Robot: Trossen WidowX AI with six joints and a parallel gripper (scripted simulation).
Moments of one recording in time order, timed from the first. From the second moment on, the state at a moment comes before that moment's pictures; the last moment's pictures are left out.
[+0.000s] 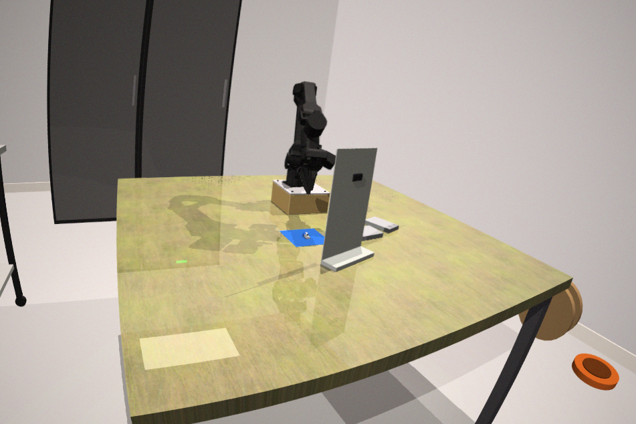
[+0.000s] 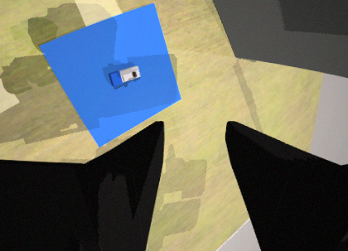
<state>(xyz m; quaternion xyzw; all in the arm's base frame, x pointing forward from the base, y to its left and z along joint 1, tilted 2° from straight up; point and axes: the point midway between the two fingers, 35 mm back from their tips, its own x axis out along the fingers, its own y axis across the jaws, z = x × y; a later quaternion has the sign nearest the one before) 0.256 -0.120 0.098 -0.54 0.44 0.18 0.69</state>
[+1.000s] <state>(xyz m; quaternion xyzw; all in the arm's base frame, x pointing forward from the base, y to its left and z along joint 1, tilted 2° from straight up) 0.250 -0.119 0.185 -0.54 0.44 0.17 0.69</state>
